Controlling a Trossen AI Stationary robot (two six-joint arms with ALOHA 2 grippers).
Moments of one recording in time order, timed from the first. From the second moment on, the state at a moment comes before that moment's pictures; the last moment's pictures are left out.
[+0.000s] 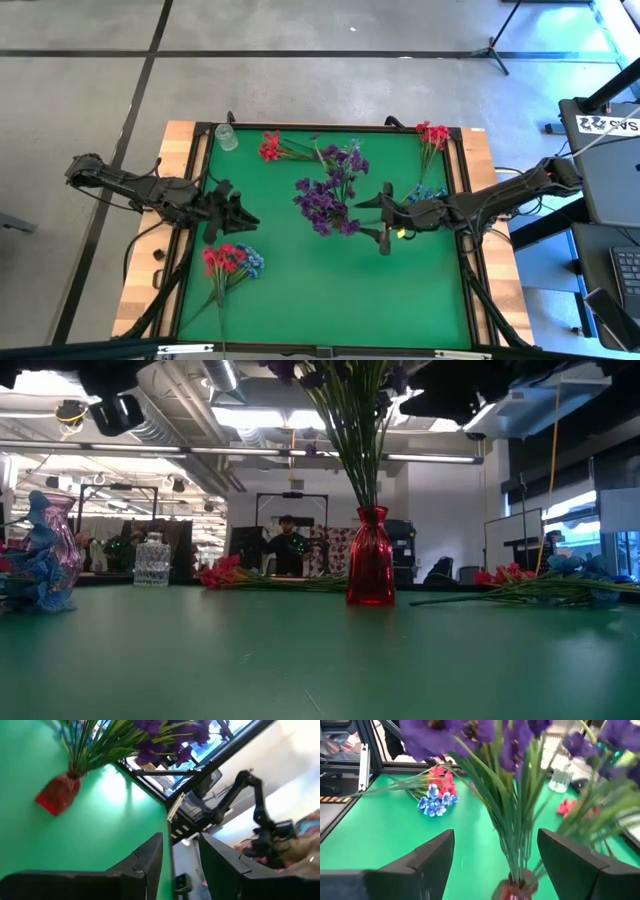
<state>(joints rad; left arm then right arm) -0.26 0.55 0.42 -0.01 -0.06 -0.85 0.29 1.15 0.69 0.16 0.36 0.06</state>
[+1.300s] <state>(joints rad) -0.98 1.18 0.79 -0.23 -0.41 -1.71 0.29 0.83 0.69 -0.24 0.35 0.48</state>
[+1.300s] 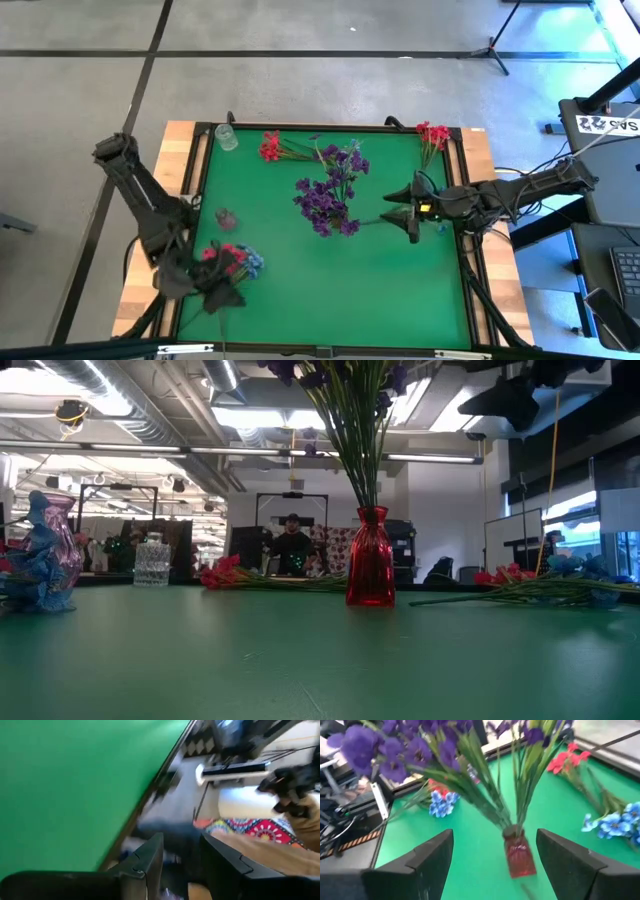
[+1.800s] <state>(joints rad) -1.08 1.40 0.99 -0.60 -0.12 -2.44 0.29 0.83 0.69 -0.32 0.42 0.39</state>
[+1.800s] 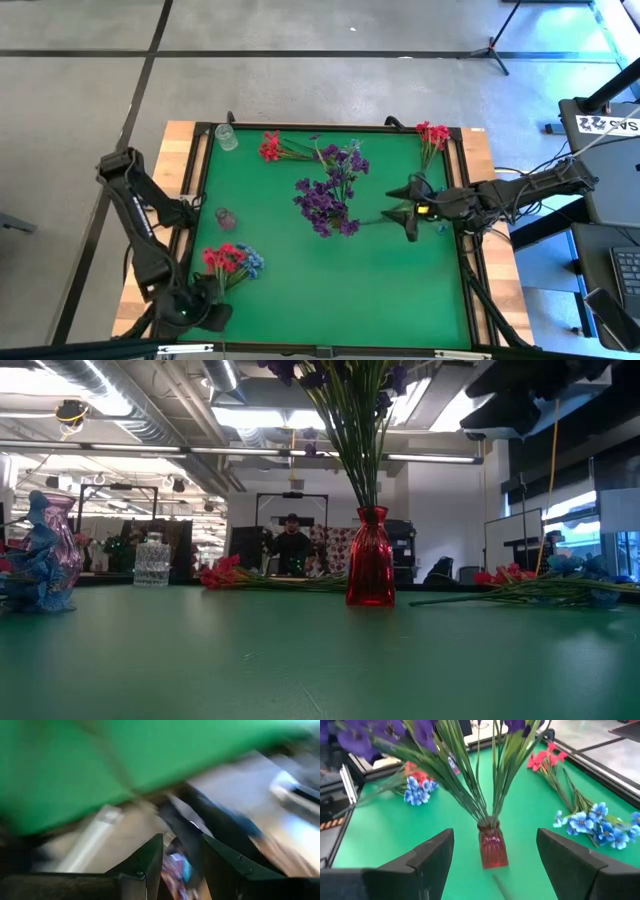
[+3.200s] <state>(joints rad) -0.84 1.61 0.89 -0.82 0.10 -2.53 0.29 0.83 0.69 -0.42 0.32 0.54</state>
